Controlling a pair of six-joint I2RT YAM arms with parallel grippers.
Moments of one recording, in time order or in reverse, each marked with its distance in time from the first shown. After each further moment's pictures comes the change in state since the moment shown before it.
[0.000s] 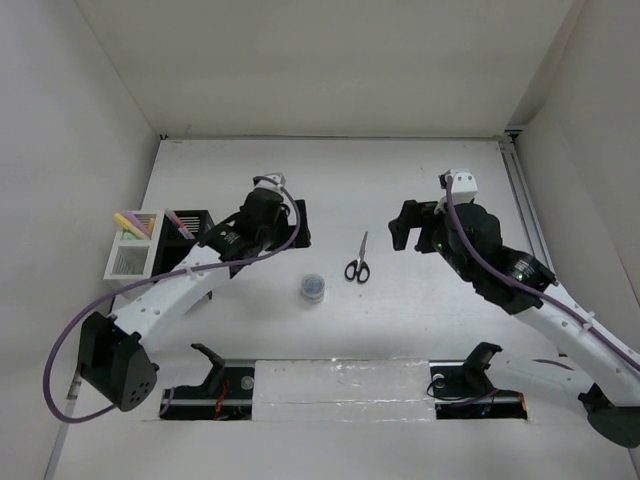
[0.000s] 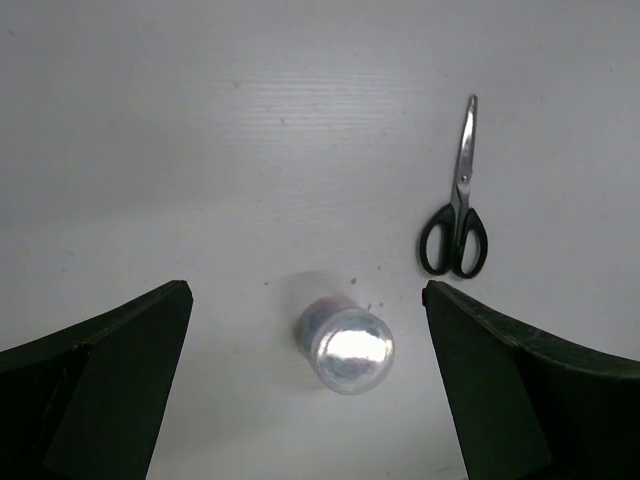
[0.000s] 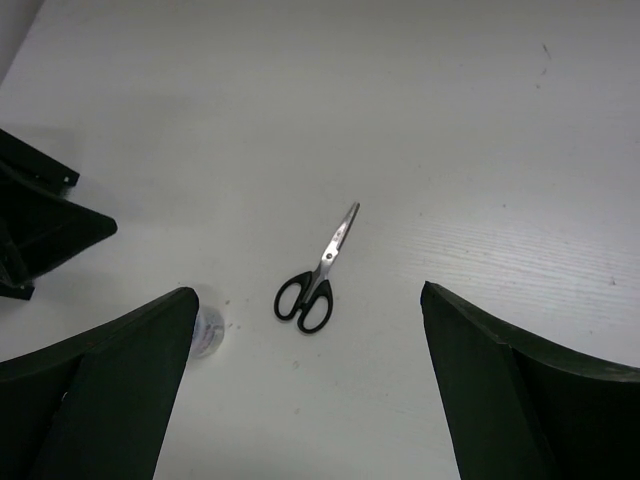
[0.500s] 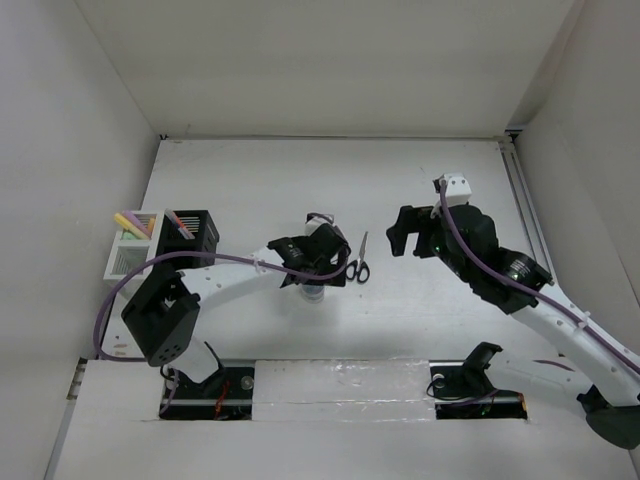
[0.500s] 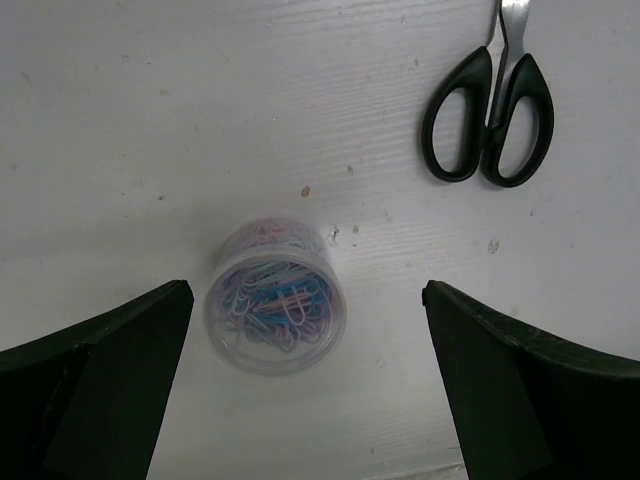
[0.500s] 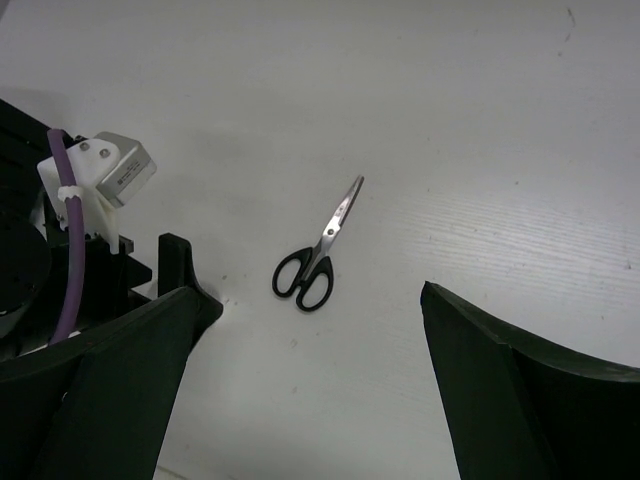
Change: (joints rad) left arm -0.338 0.323 0.022 -0.051 -0.147 -0.177; right arm -0.030 0.008 -0.027 -0.024 -0.057 0.006
